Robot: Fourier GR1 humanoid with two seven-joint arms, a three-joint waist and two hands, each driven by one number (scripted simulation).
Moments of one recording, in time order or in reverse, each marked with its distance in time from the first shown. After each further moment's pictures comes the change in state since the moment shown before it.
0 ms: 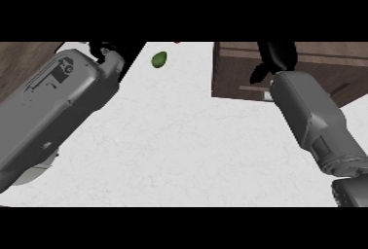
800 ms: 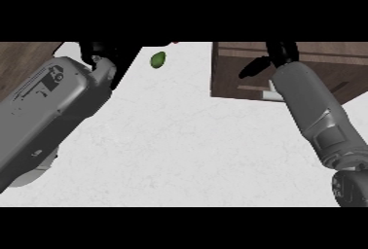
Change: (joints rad) left arm 0.050 0.034 0.003 -0.073 -0.009 -0.011 0.035; right arm -0.059 -0.003 -0.308 0.047 -0.329 0.228 -0.292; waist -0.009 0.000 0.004
